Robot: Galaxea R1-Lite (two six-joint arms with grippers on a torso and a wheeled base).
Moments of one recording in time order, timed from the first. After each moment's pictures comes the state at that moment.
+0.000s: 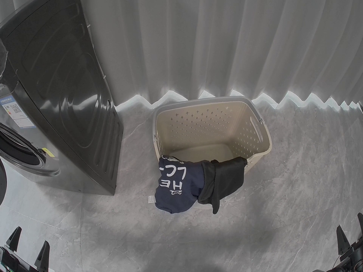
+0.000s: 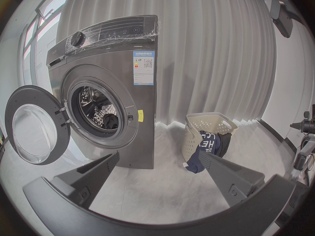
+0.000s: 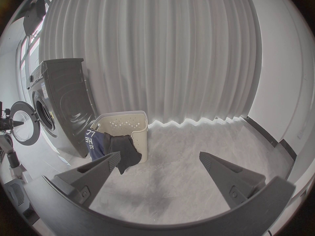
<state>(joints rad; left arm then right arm) -0.01 0.02 -0.02 0.01 -0.01 -0.04 0.00 0.02 -0.02 0.00 -0.02 0.00</state>
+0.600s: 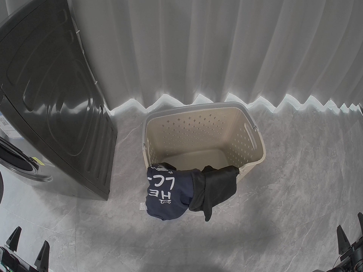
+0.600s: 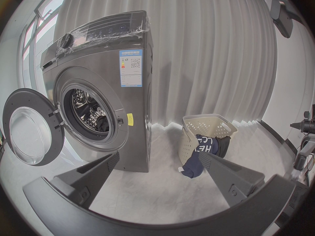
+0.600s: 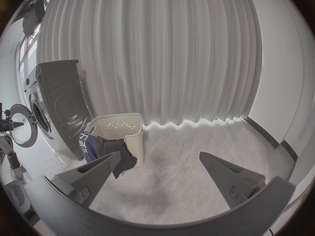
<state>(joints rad) -0.01 0.02 -0.02 0.01 -0.01 -0.04 0.00 0.02 -0.02 -0.01 -0.02 0.01</state>
